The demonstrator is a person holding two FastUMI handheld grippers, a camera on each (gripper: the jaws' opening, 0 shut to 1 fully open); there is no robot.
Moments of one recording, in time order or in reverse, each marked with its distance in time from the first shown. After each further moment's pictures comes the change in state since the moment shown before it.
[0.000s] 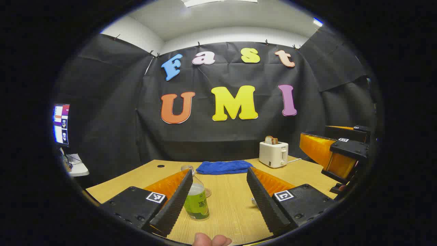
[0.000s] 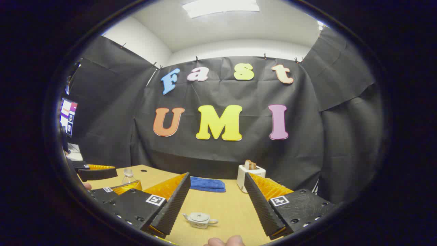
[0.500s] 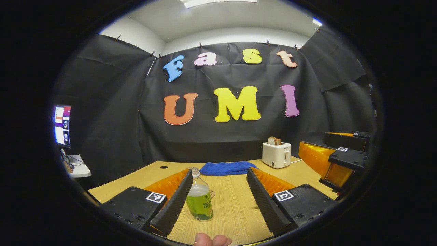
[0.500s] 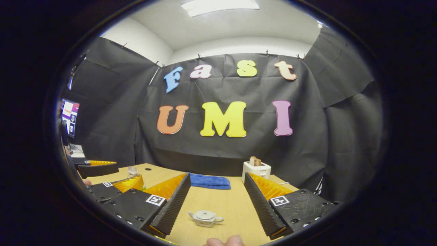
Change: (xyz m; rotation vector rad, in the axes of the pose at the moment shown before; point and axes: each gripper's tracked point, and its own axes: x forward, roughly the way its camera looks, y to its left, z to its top) left arm 0.002 0.003 -0.002 0.002 0.000 0.008; right arm 0.000 0.010 -0.011 0.009 0.023 0.030
